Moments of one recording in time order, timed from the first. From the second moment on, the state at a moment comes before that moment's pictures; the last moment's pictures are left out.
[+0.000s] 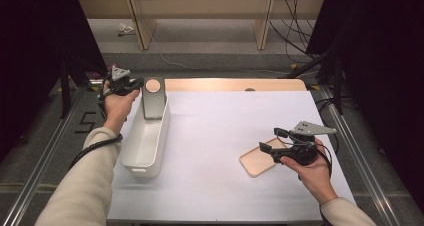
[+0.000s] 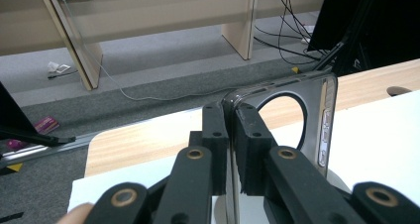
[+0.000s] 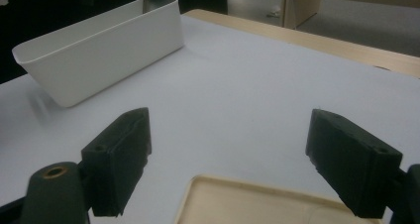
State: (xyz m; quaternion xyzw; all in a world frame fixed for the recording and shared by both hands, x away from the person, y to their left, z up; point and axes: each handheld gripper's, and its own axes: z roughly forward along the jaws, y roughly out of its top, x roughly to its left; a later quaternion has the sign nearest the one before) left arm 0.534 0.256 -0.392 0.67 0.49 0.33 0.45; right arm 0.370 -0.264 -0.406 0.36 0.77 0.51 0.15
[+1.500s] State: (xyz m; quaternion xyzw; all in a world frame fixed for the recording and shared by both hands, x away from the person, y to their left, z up) left arm 0.533 0.258 -0.392 0.69 0.51 0.31 0.41; right arm 0.371 -0.263 -0.407 0.35 0.77 0.51 0.15
